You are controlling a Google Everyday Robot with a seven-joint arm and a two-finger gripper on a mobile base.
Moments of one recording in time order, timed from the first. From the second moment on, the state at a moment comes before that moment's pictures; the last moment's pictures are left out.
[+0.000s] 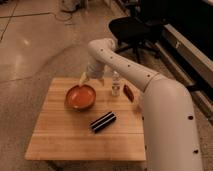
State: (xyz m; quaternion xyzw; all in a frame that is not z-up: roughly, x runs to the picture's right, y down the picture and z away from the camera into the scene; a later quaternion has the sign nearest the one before) arm -0.083 -0.033 0.828 -0.10 -0.33 -0.70 0.63
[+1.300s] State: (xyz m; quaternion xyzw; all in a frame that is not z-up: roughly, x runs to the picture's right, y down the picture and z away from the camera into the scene) arm -0.080 0.067 0.899 -0.19 -0.27 -0.71 0.63
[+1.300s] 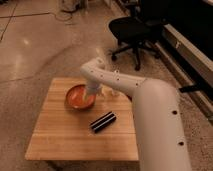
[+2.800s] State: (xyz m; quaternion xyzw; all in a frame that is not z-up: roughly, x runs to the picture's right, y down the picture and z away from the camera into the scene) arm -0.091 0.100 0.929 -0.21 -0.29 -0.65 0.67
